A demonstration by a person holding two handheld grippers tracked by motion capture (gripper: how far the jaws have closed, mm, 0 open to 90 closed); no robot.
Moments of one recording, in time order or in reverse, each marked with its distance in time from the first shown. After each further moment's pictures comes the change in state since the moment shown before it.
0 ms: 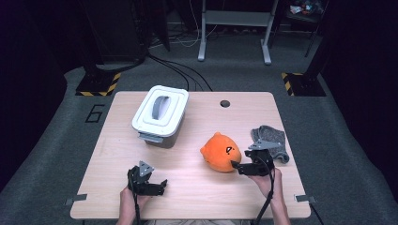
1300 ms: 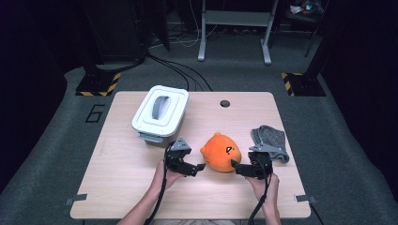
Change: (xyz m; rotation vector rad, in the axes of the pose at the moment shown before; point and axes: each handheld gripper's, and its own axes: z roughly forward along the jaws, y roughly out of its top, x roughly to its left) left arm -0.064 0.120 0.033 -0.116 -0.446 0.119; right arm 0.012 -0.006 -0.001 -0.039 -0.120 0.109
